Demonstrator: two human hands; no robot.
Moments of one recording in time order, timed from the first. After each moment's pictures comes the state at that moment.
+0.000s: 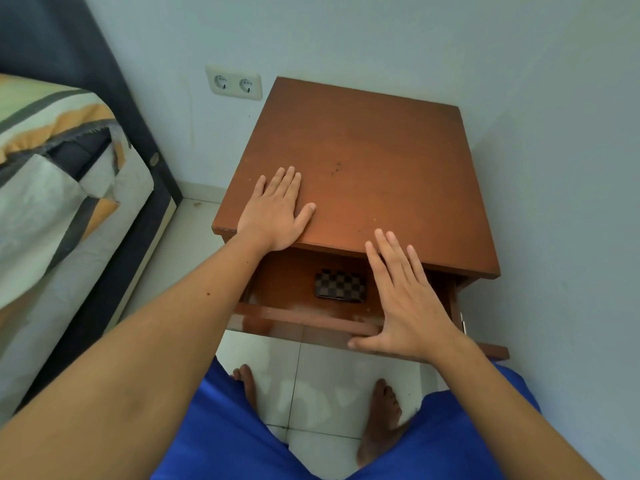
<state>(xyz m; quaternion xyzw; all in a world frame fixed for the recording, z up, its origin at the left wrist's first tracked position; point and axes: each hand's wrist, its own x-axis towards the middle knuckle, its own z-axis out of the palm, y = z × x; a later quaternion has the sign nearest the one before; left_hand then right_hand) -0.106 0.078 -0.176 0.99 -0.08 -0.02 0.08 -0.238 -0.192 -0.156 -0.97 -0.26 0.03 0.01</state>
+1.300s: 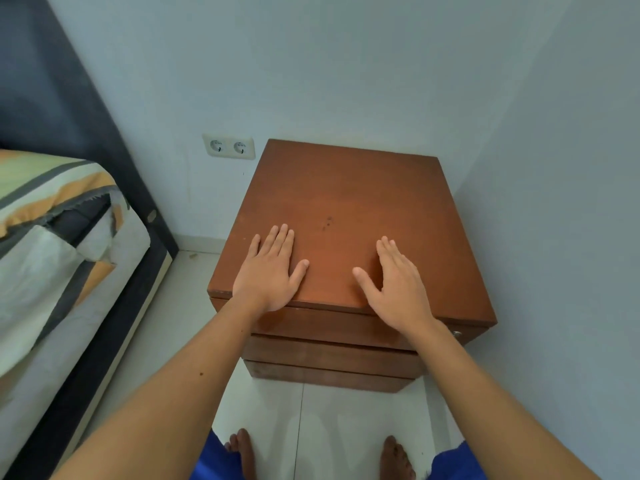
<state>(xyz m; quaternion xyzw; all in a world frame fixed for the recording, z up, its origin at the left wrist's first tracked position) -0.118 0.069 -0.196 0.99 -0.08 -0.03 0.08 -0.145 -0.189 -0.173 -0.98 -0.06 -0.03 0.17</state>
